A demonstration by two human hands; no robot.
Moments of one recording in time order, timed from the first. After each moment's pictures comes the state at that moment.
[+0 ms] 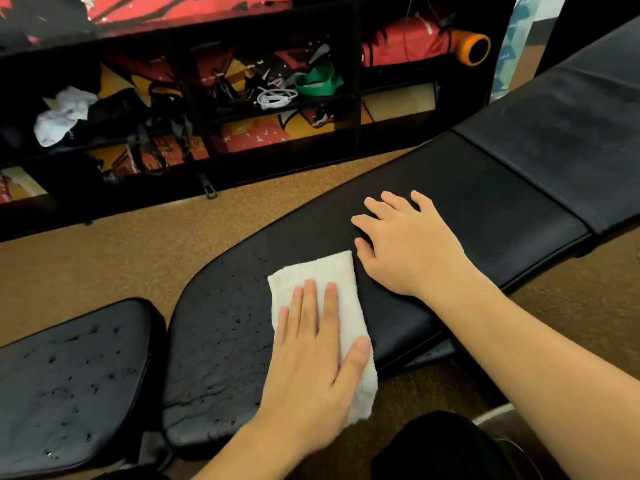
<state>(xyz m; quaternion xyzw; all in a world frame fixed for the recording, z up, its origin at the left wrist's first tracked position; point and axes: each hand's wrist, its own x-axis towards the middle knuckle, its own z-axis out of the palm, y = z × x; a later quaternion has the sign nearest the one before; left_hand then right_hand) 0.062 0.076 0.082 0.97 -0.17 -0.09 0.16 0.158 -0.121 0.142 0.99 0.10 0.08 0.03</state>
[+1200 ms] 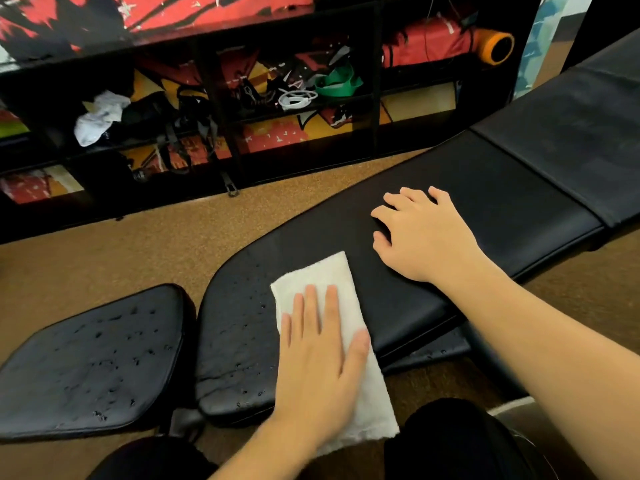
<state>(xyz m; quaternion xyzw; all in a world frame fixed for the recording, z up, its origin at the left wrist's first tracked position) 0.040 0.087 0.073 0.97 -0.10 -0.07 0.20 0.157 -0.118 0.144 0.99 0.10 0.09 0.03</state>
